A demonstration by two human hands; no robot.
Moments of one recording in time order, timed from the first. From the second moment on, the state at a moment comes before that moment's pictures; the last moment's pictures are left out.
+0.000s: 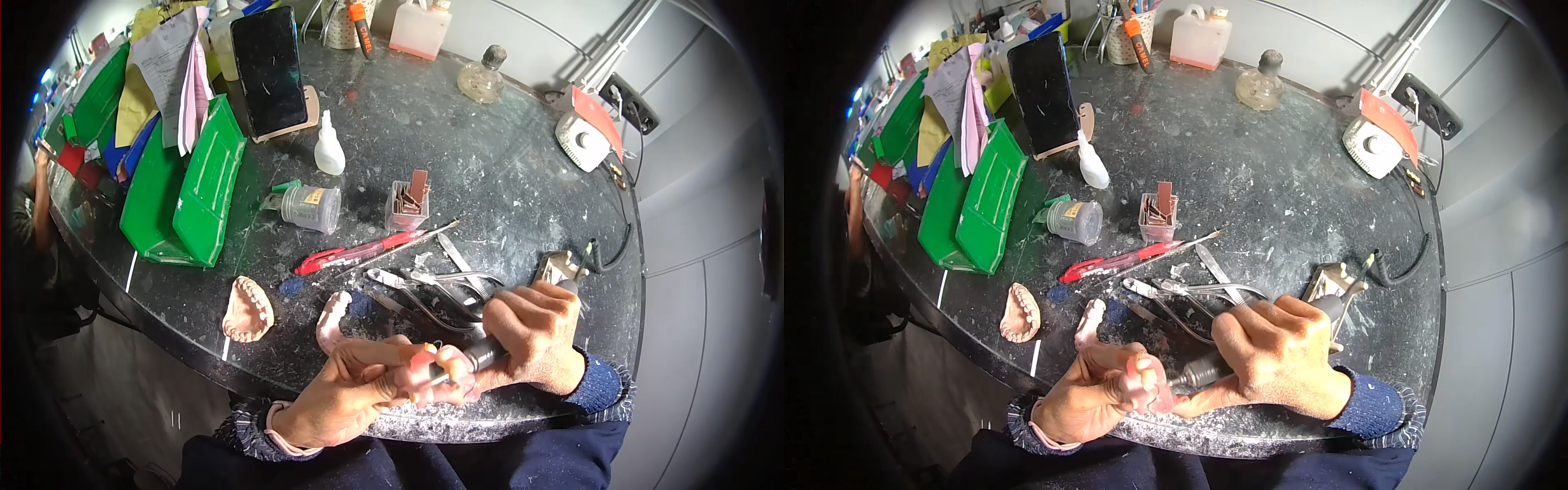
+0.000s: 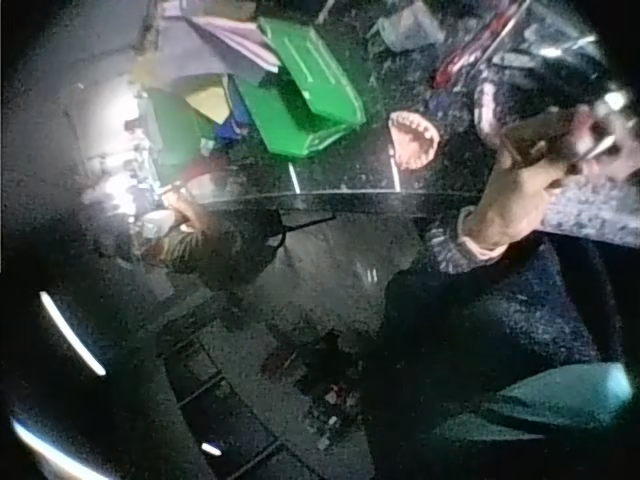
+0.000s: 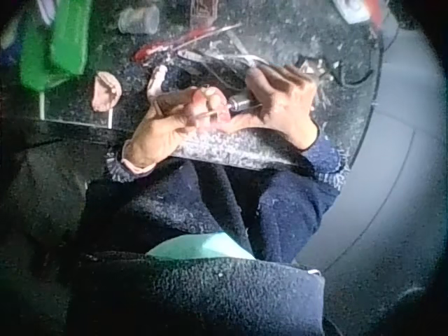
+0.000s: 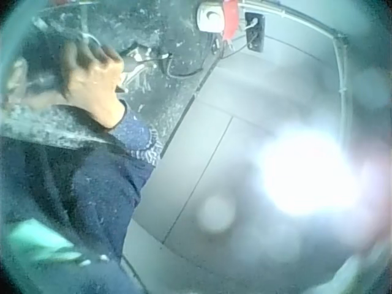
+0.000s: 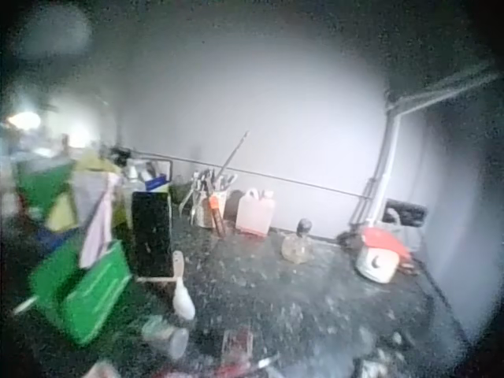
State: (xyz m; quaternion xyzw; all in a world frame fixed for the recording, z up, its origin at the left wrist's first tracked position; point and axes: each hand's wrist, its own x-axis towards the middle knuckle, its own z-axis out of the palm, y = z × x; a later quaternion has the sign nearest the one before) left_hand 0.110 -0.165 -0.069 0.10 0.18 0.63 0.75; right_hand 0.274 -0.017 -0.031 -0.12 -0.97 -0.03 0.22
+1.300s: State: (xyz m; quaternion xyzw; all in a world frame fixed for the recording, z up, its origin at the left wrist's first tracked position) left_hand 0.107 -0.166 -0.081 0.29 0.34 0.67 0.60; right_hand 0.276 -0.019 -0.030 -0.06 -0.95 -0.15 0.26
